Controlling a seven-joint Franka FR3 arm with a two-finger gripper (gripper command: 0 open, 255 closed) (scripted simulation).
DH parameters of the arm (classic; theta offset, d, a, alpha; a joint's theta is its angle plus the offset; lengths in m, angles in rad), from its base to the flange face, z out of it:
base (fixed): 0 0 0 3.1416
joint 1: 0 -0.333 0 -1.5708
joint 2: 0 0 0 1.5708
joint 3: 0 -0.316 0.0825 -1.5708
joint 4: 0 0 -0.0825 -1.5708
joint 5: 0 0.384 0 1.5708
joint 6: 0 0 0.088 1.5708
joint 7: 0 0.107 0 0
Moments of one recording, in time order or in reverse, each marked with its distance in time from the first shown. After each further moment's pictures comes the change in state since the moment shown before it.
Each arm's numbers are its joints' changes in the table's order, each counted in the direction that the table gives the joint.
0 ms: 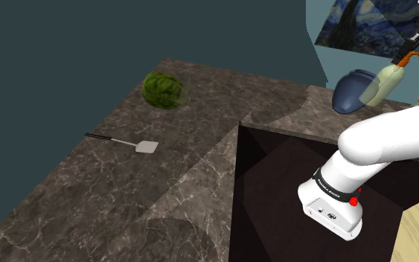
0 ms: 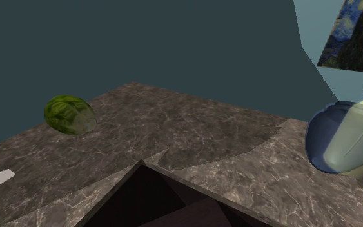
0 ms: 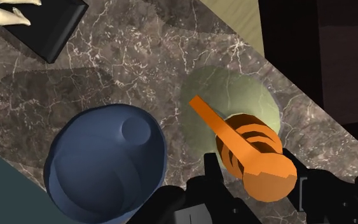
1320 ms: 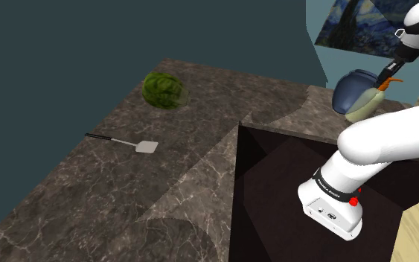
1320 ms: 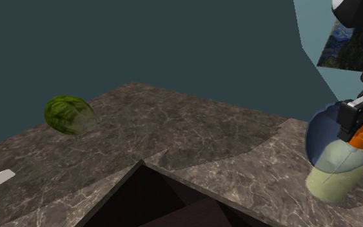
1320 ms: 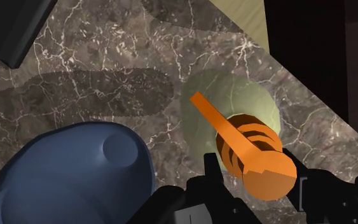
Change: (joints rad) arm 0.017 0.007 0.098 -0.246 -0.070 0.250 0.028
